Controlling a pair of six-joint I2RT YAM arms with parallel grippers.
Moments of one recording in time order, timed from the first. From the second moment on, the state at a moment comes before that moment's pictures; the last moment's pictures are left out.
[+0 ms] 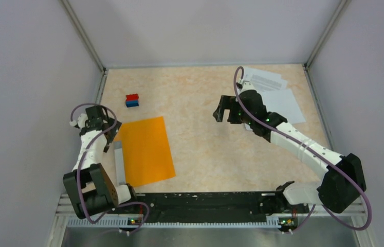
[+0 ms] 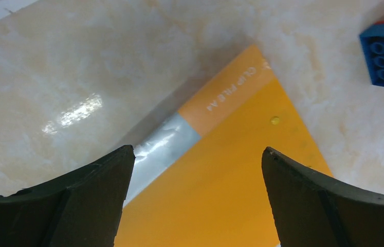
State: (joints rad) left arm 0.31 1.24 0.84 -0.55 -0.22 -0.81; right arm 0.60 1.29 1.00 -0.27 0.07 0.53
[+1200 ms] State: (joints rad) left arm -0.21 1.41 0.66 -0.16 0.08 -1.07; right arm 0.67 1.49 0.91 -0.18 -0.02 0.57
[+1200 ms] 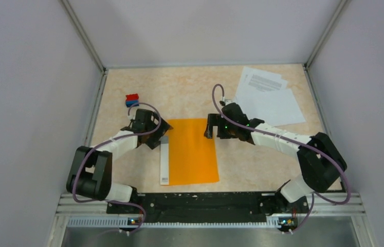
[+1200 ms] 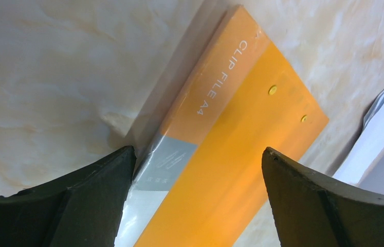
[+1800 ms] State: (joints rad) left arm -0.51 1.26 0.77 -0.52 -0.10 -0.90; right arm 0.70 1.59 0.82 -0.10 0.00 0.68
